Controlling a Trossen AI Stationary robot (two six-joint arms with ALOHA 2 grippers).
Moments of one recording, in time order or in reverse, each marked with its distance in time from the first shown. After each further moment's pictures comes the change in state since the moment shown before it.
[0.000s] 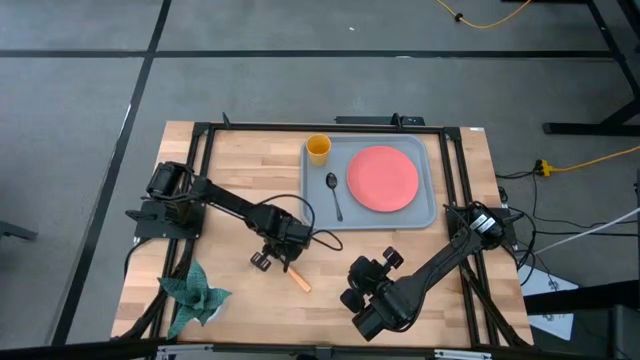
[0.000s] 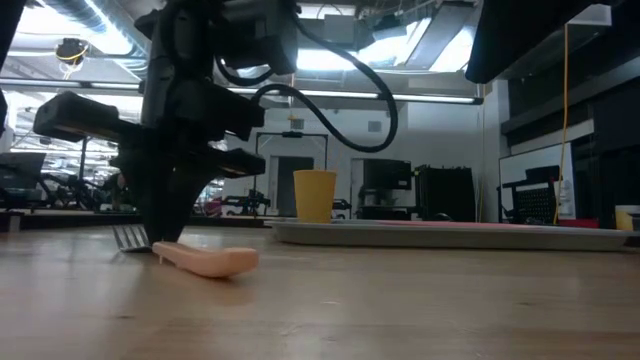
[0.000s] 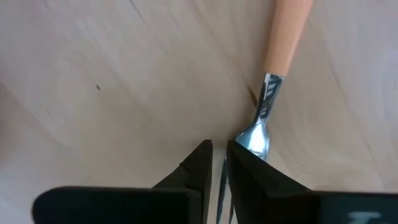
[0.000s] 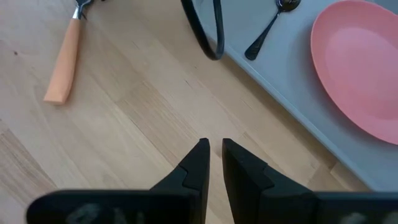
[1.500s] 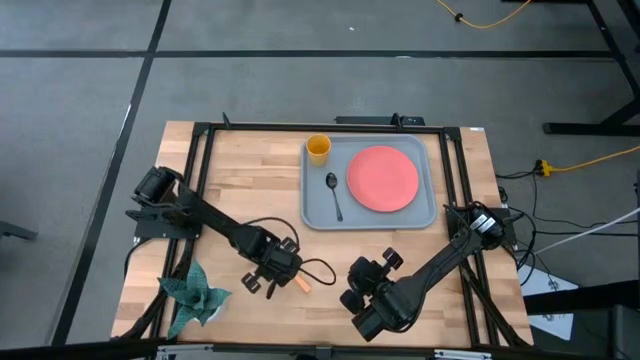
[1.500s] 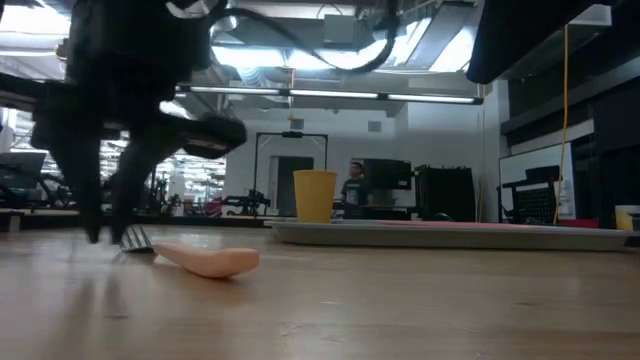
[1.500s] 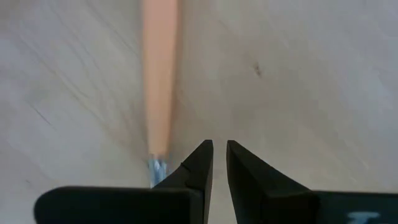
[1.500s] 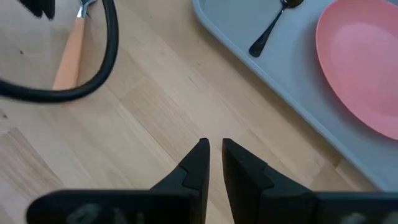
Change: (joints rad) left arm -0.205 -0.057 -0.046 0.156 -0.013 -0.051; right arm 0.002 0.000 0.000 0.013 -0.011 0.001
